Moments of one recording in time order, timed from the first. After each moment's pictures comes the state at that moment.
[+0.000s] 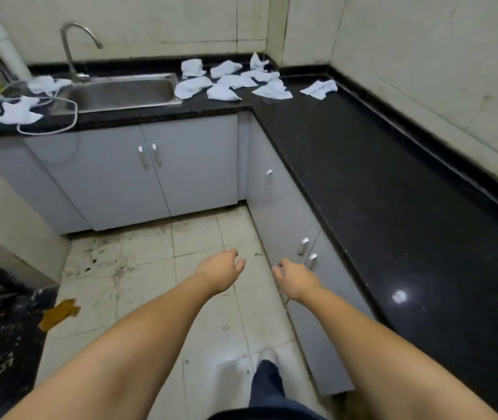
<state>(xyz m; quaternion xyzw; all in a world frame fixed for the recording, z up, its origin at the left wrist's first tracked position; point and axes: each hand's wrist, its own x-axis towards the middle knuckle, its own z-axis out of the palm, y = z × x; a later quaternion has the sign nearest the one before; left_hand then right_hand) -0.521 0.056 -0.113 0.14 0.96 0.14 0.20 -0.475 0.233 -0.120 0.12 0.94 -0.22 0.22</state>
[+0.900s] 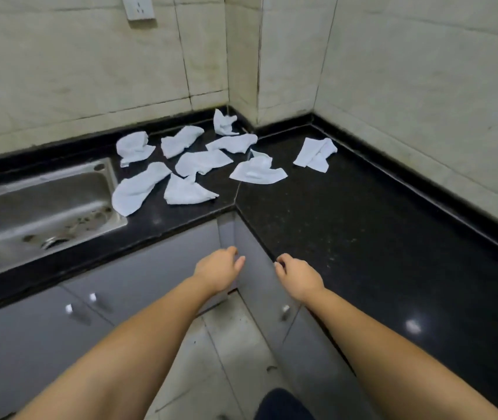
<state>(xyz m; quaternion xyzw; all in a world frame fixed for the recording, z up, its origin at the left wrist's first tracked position) -1.106 0.151 -0.076 0.28 0.94 0.13 0.18 -1.012 0.315 -0.084 0.21 0.94 -0.24 0.10</state>
